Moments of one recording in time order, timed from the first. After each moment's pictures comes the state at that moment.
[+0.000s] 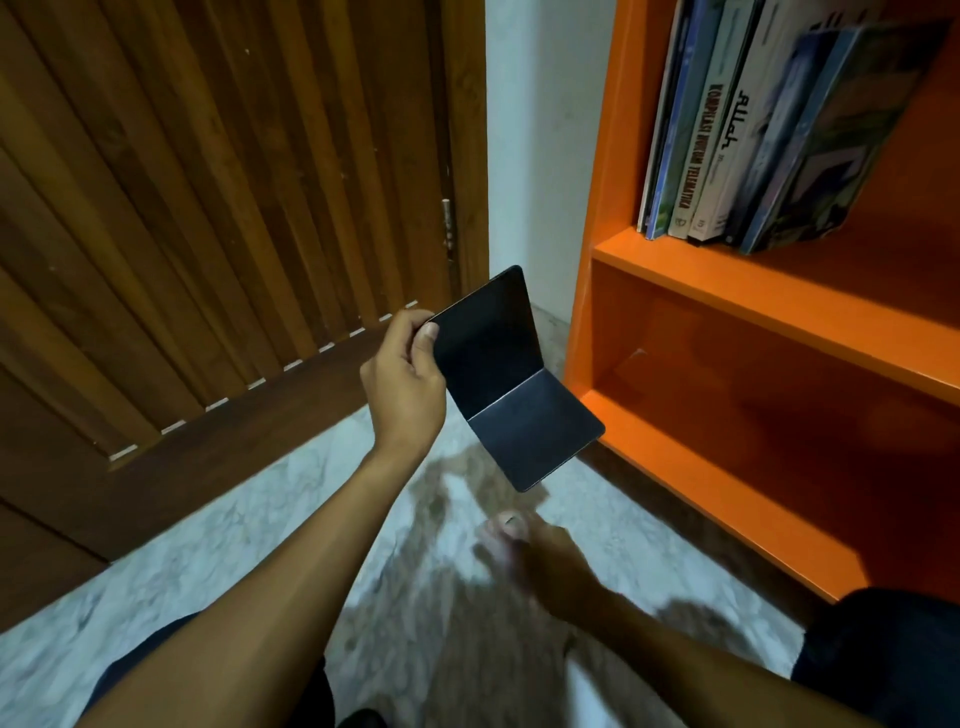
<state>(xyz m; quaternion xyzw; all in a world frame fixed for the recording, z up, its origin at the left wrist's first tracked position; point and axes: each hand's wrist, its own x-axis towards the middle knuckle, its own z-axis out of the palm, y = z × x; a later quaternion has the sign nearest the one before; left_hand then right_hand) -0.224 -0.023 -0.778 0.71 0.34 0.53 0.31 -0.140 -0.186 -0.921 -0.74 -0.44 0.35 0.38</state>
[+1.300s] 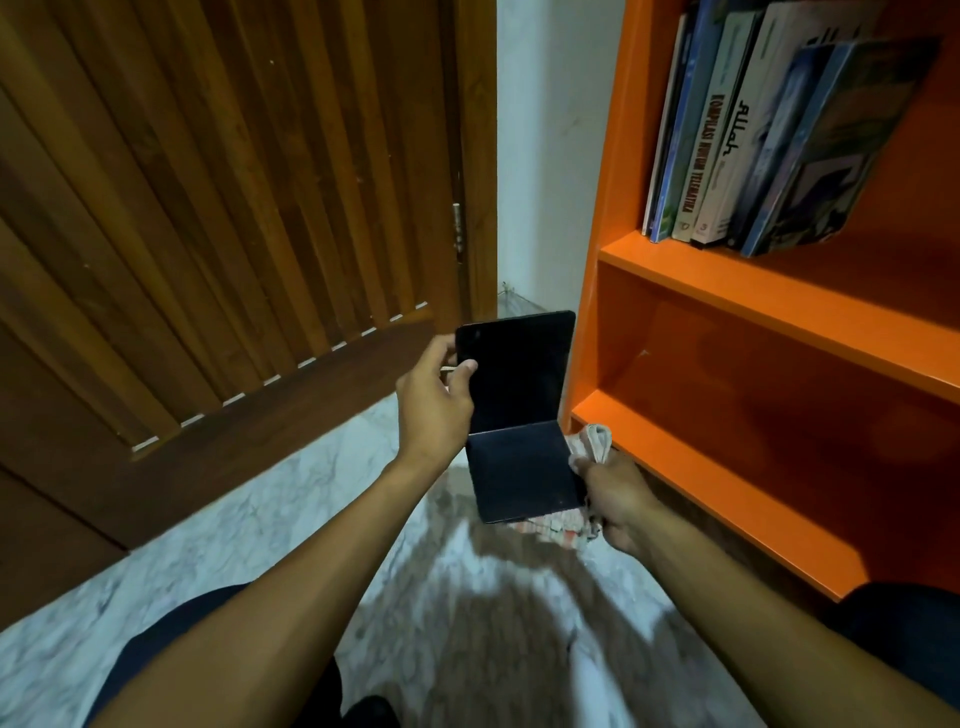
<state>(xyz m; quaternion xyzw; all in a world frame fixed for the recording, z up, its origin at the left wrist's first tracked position) -0.231 -0.047 -0.784 0.74 0.33 0.45 0.37 -0.106 -0.186 -0.832 -0.72 -0.14 0.40 0.54</state>
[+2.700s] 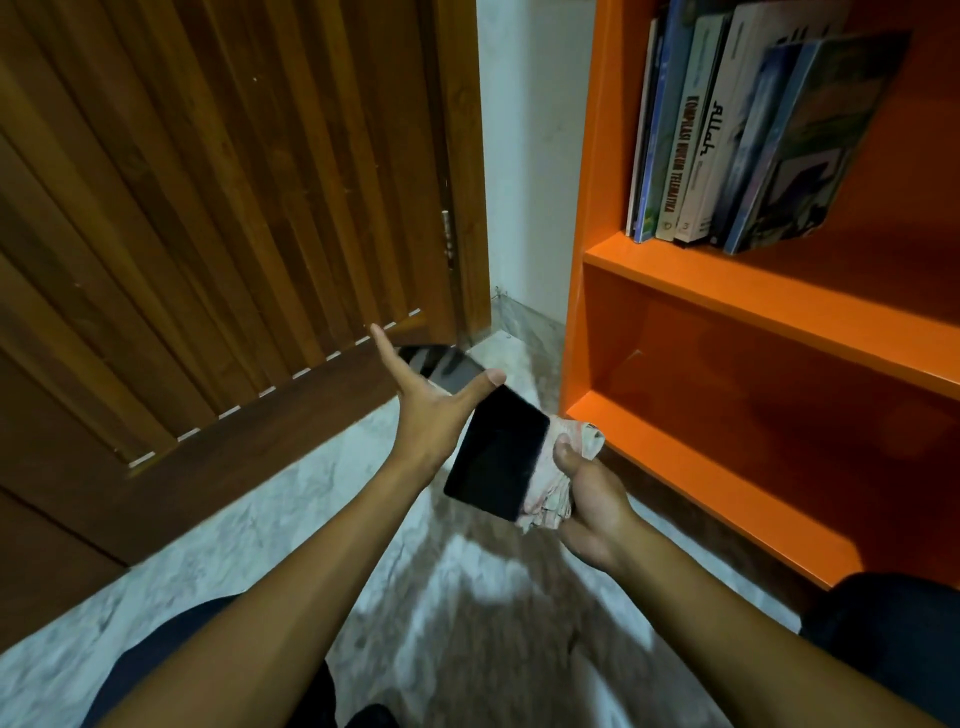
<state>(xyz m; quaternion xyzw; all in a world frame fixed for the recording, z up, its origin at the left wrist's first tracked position) -0.226 -0.052 -0.781 0.66 0.36 0.40 0.53 -0.115 -0.177 -0.854 -0.44 -0.01 0.54 0.72</state>
